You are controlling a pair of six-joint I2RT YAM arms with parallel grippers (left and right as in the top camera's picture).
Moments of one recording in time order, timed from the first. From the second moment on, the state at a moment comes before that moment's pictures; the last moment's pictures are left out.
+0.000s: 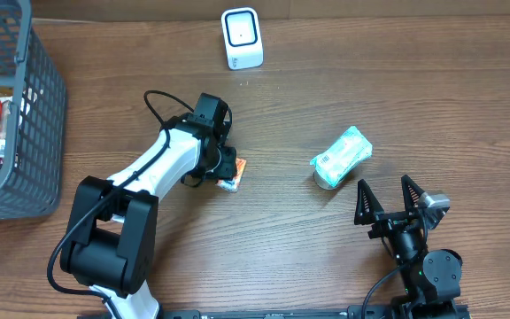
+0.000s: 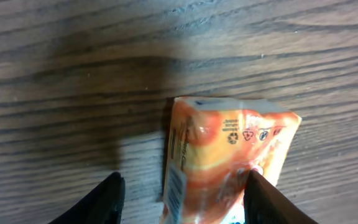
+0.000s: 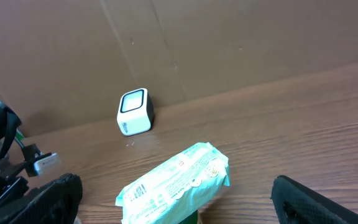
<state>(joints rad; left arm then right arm) -0.35 1.87 1.17 -0.71 0.12 -0.23 0.14 0.01 0.02 -0.03 -0.06 0.33</state>
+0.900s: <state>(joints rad) -0.42 1.86 1.14 -0.64 0.14 -0.23 0.14 0.01 0.02 -0.03 -0.06 0.33</state>
